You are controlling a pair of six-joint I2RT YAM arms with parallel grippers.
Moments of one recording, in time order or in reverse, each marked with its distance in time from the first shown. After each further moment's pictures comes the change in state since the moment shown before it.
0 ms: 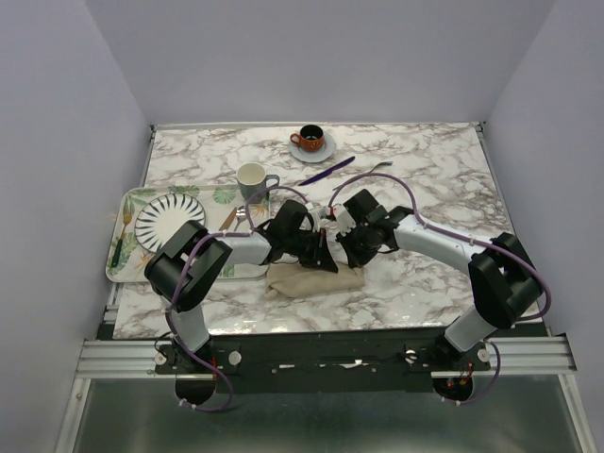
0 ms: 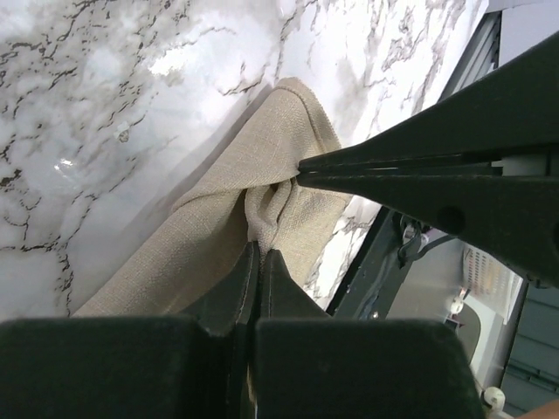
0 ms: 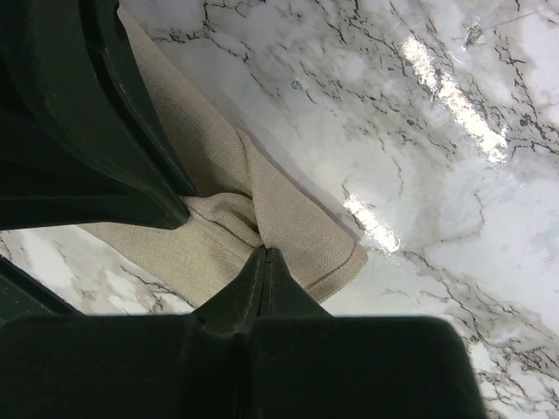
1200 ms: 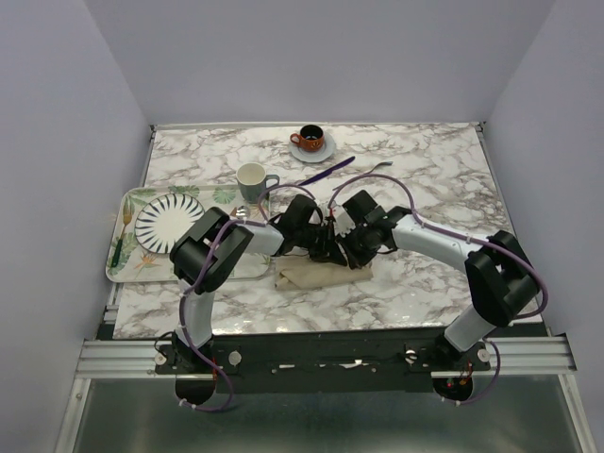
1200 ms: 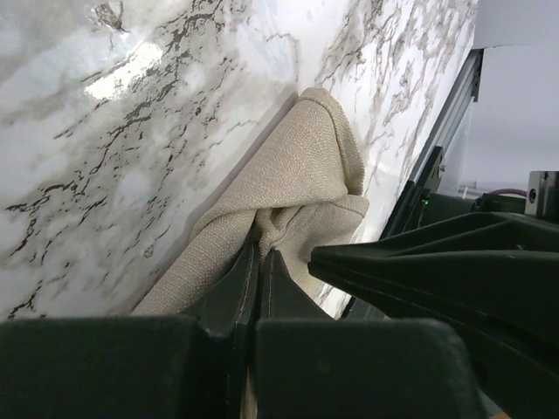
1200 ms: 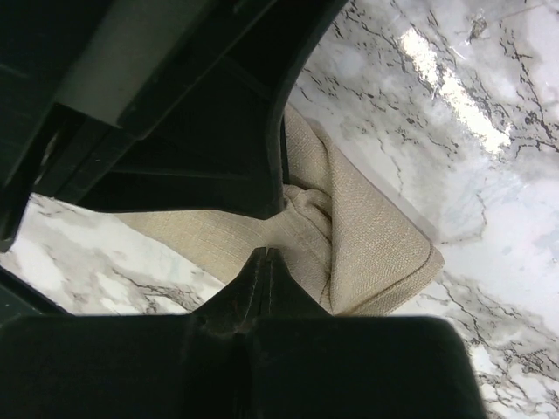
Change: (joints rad) left arm 0.008 0.187 0.136 0.072 0.035 -0.089; right arm 0.000 0.009 0.000 0.001 -0.002 -0.001
